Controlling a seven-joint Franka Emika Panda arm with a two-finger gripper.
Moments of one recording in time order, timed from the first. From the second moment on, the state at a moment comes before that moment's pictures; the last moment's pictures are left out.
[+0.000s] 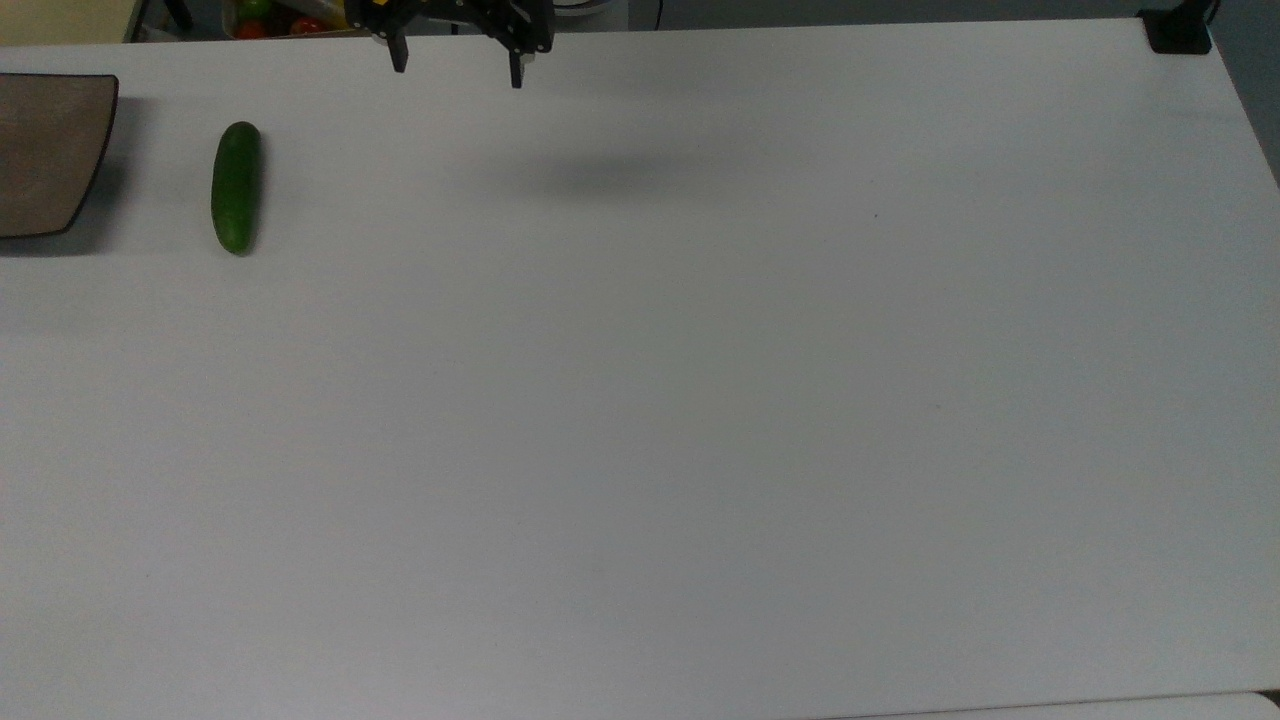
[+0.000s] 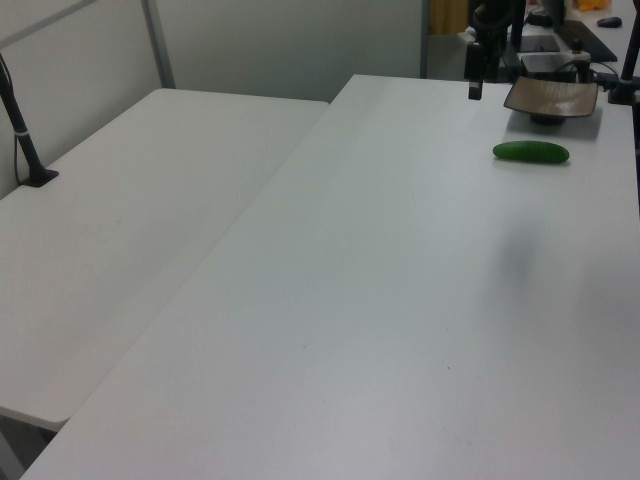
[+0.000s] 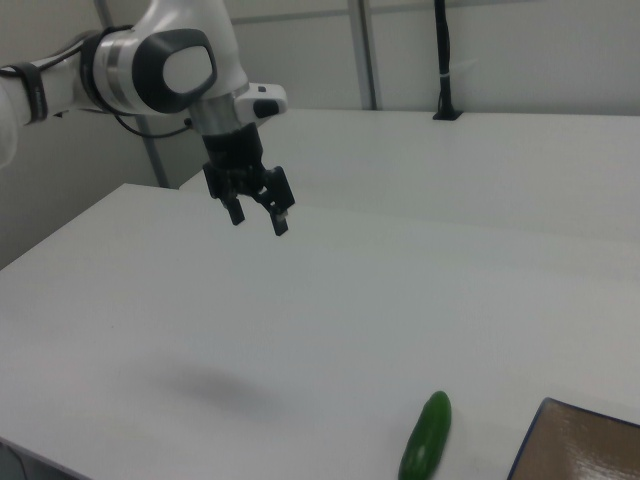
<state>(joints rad) 0.03 0.01 -0.02 -1.71 -0.06 1.73 0.06</state>
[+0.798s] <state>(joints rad) -0.06 0.01 -0.09 -1.88 -0.21 1.93 0.00</state>
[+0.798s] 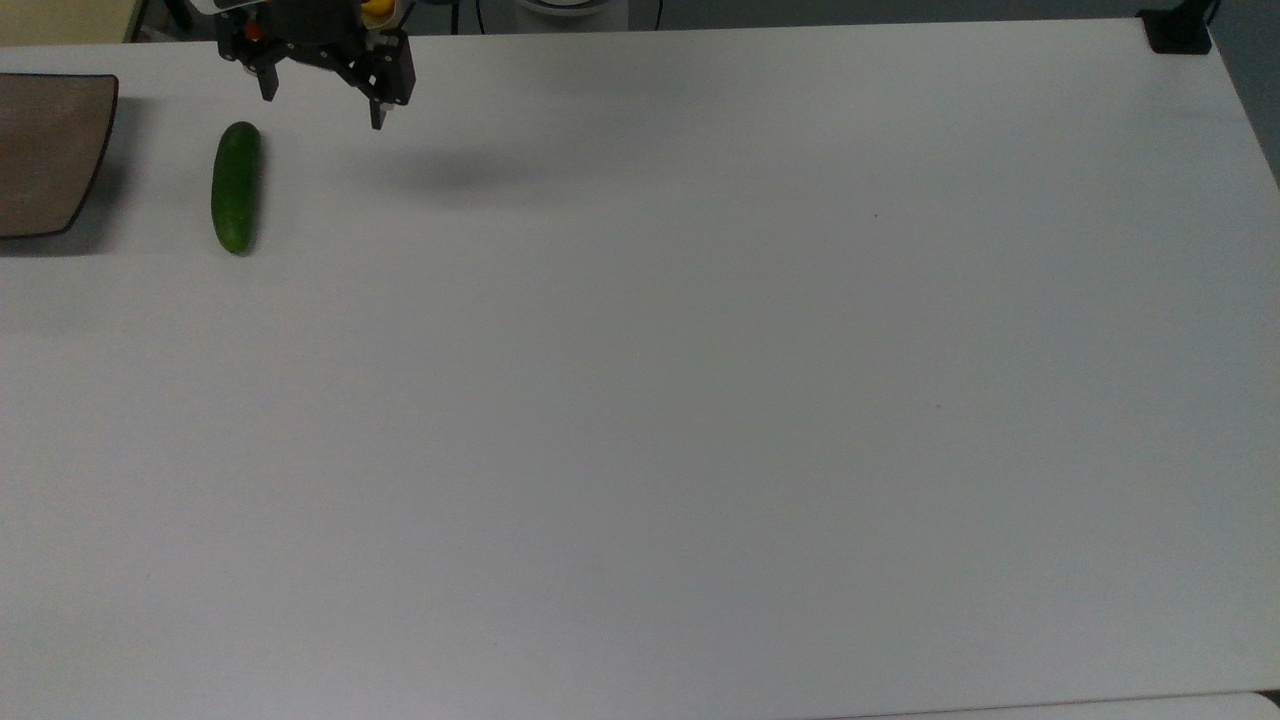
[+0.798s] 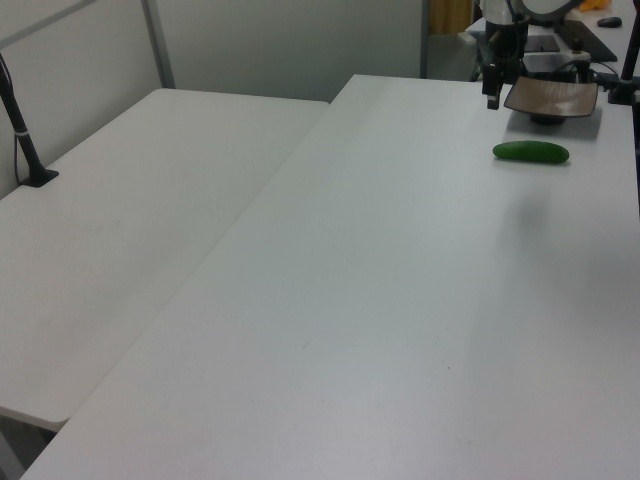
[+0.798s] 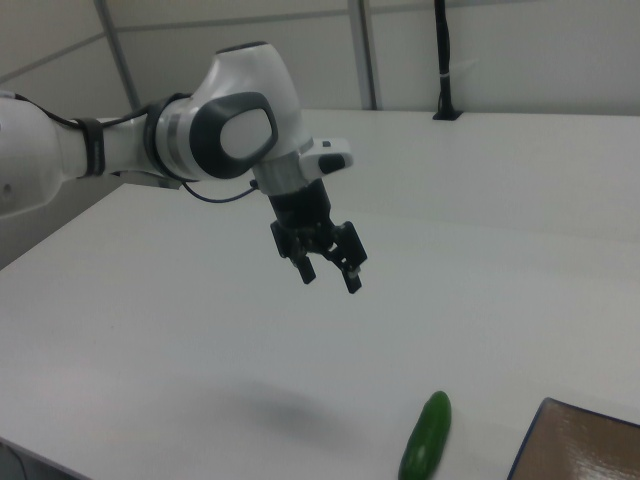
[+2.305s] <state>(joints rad) -0.26 0.26 -0.10 -1.96 -0.30 2.21 -0.04</state>
